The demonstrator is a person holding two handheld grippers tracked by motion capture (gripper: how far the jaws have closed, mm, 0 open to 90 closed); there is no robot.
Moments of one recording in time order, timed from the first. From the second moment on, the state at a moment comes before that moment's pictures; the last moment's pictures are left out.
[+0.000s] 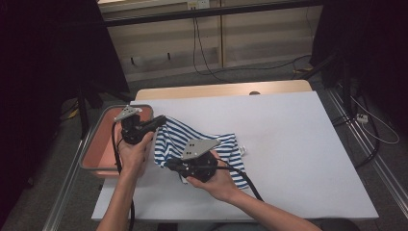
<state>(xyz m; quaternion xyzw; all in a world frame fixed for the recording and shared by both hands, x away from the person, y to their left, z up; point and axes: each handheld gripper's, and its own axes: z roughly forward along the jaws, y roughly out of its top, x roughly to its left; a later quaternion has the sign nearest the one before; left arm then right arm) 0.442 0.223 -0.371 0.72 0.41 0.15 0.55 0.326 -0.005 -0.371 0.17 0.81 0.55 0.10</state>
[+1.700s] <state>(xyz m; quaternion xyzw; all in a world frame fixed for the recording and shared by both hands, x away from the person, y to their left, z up) 0.439 0.187 -0.371 0.75 0.38 0.15 0.53 0.323 -0.022 -0.386 0.18 0.82 0.54 0.10</state>
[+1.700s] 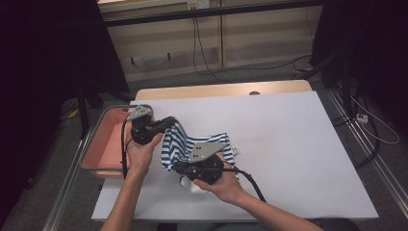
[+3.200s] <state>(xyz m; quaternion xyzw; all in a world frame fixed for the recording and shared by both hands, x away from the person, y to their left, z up) 0.468 0.091 -0.414 0.78 0.38 0.10 0.49 0.320 -0.093 -0.414 0.25 0.82 0.50 0.11</state>
